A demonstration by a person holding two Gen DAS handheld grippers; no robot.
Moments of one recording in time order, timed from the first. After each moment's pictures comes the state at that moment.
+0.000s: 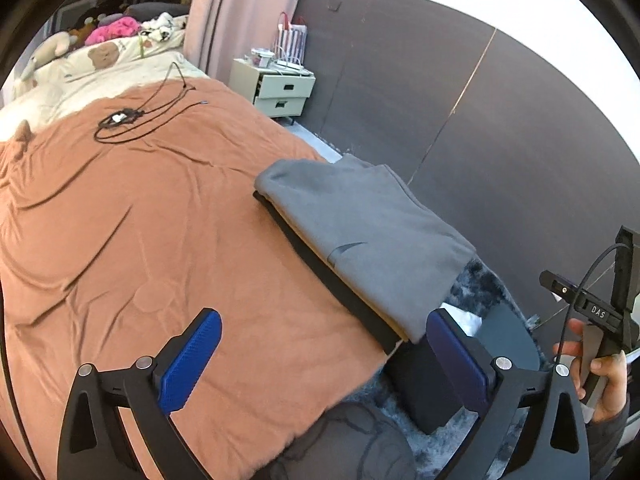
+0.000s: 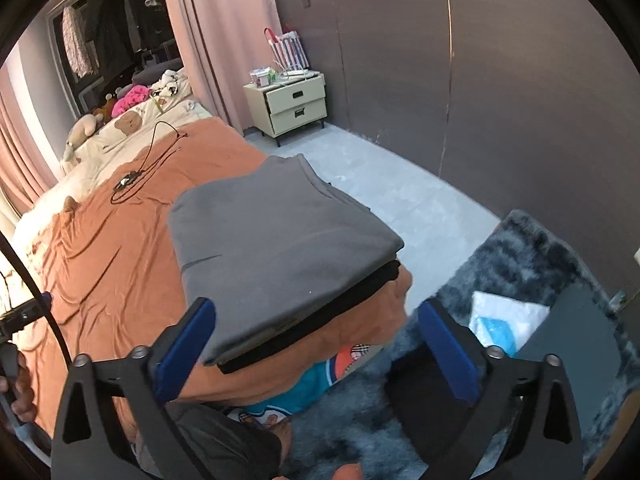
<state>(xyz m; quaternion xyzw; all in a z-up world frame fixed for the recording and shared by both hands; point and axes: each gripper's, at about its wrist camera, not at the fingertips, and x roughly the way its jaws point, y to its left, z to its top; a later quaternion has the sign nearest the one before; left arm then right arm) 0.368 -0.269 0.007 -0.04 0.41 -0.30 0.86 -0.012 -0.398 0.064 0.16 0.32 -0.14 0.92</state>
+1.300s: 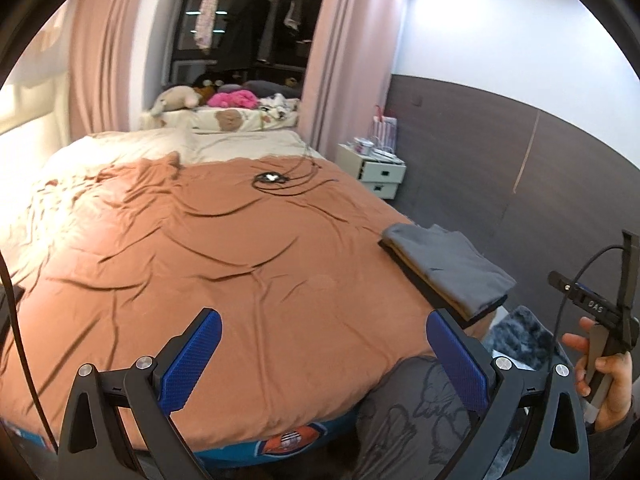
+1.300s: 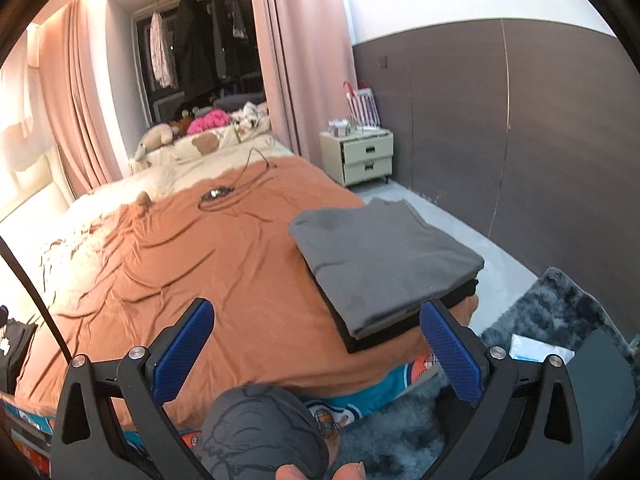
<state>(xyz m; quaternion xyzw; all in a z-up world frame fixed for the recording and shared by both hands) 0.168 -0.074 0.058 -0.06 0.28 -0.12 0.95 -0.091 -0.292 0.060 0.10 0.21 -0.06 0.97</state>
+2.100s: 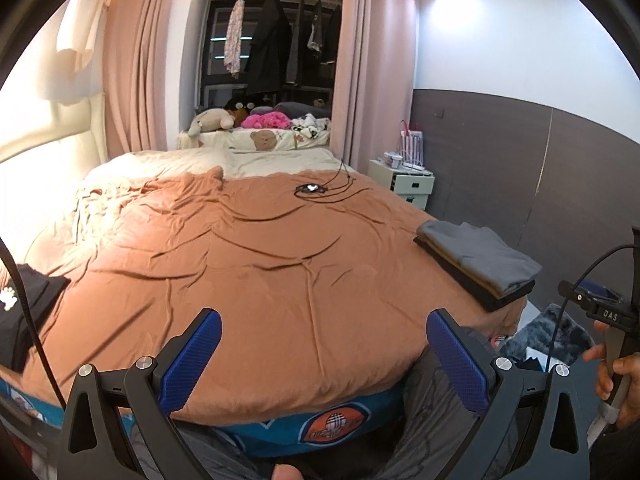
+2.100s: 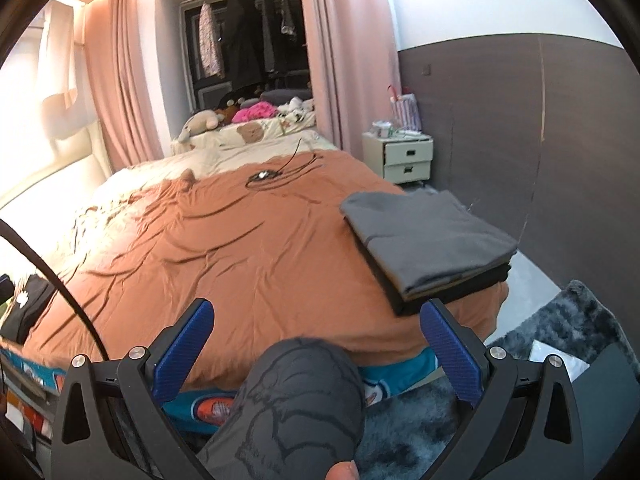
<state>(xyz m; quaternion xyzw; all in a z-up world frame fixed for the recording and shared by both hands) 0.091 -0.040 0.026 -0.04 0.24 -0.06 0.97 -0.135 -0.264 0.007 0.07 0.21 0.01 0.97</state>
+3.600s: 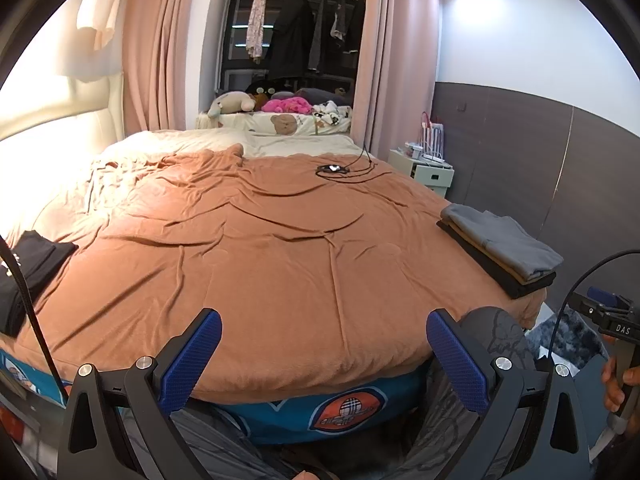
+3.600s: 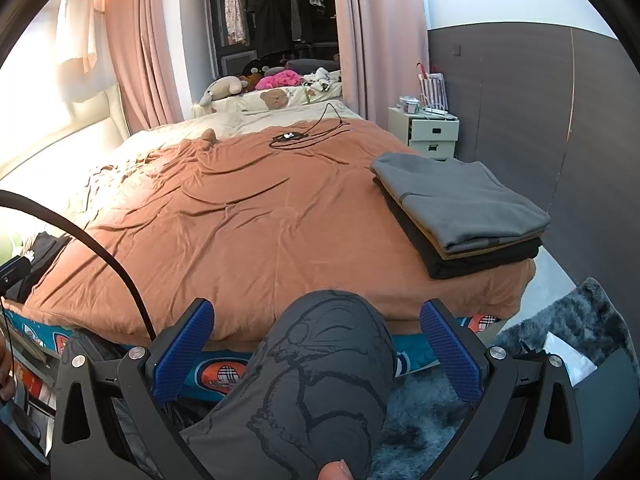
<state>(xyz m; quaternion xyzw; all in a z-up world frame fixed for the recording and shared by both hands) 0.093 -0.026 -0.020 -0.05 0.25 -0.04 0.97 -0.127 -0.221 -0.012 0.04 0.25 0.03 0.97</state>
